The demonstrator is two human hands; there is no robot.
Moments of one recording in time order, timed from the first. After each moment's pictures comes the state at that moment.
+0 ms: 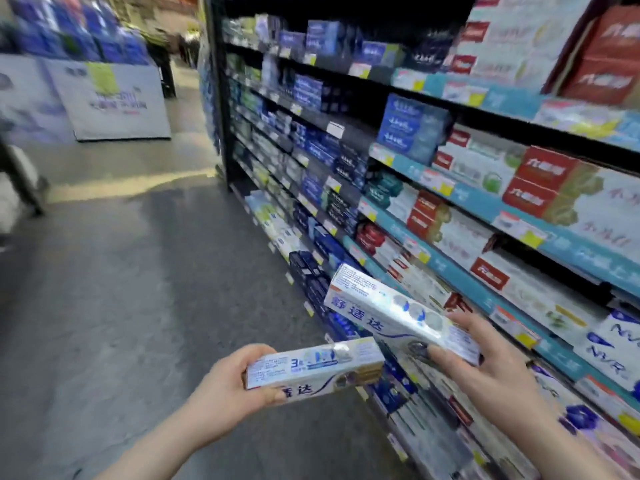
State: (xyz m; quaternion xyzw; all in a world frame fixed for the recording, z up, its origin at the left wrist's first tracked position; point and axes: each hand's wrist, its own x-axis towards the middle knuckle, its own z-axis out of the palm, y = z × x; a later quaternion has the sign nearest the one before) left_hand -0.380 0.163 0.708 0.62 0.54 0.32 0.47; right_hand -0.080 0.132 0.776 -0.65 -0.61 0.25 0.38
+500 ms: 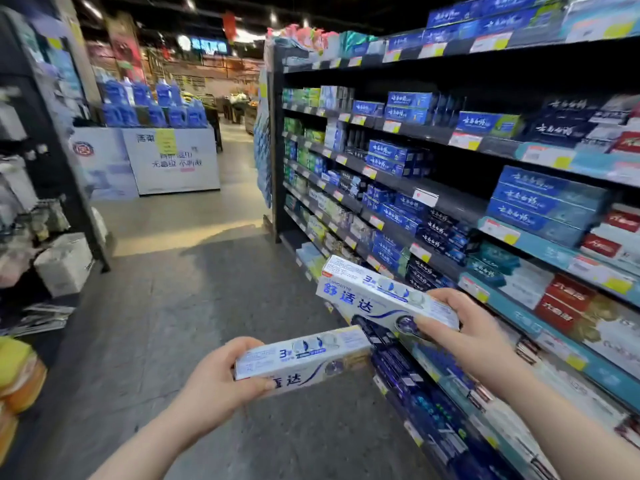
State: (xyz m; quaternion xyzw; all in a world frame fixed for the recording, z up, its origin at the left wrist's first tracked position) left_hand -0.630 0.341 0.777 0.59 0.58 0.39 0.40; right_hand -0.318 0.372 0.833 -0.59 -0.65 0.28 0.39
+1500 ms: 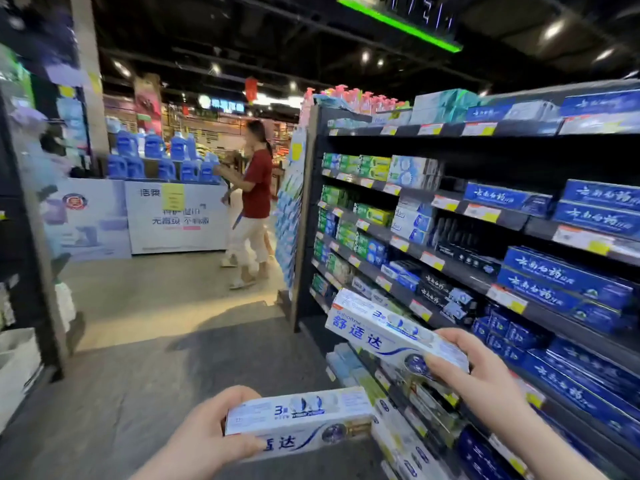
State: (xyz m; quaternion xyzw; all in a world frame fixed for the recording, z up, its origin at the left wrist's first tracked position) left_hand -0.940 0.907 0.794 0.66 0.55 0.35 0.37; right_hand -0.612 0.934 0.863 -0.57 -0.64 0.27 0.43
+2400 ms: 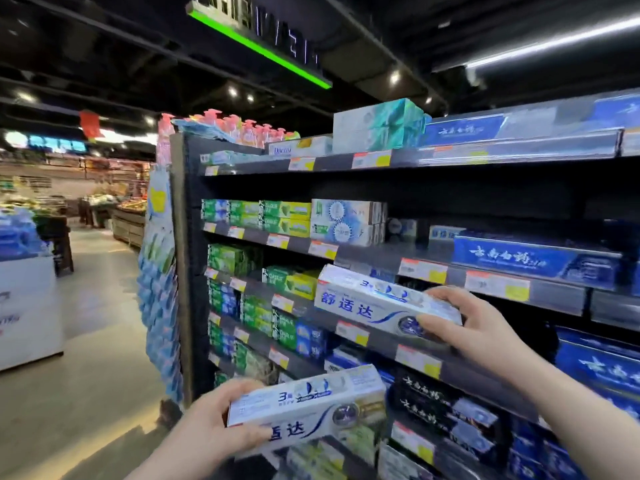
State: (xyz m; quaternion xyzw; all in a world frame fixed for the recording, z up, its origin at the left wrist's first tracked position) left_hand -0.874 1.450 0.883 0.77 0.38 0.30 0.42; right_hand -0.566 1.350 0.967 -0.64 -0.58 0.10 0.50
